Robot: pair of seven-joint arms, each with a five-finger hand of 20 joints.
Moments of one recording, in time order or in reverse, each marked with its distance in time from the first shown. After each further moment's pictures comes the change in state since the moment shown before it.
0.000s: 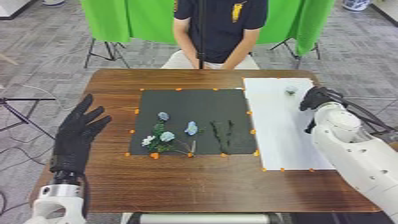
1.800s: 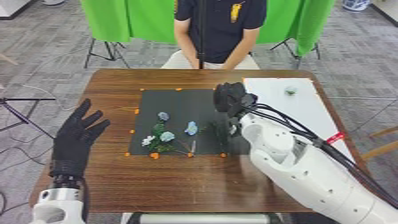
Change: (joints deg) left arm 1.2 -0.4 0.0 0.4 -2.1 0.3 1.3; right arm 3.6 -8.2 -19.8 -16.1 -8.3 9.7 -14.8
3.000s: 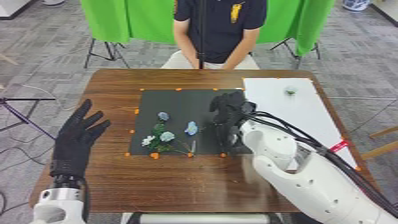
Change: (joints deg) left arm 0.0 -0.2 0.0 0.0 0.3 0.0 -0.7; right arm -5.2 0.0 4.5 -4.0 -0.3 -6.6 -1.6
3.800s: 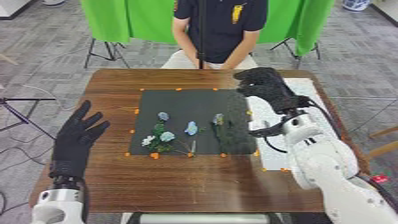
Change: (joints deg) left arm 0.7 -0.1 -0.5 -0.1 0.1 0.2 -0.1; right arm -22.8 0.4 29.1 -17.8 34.8 14.6 -7.7
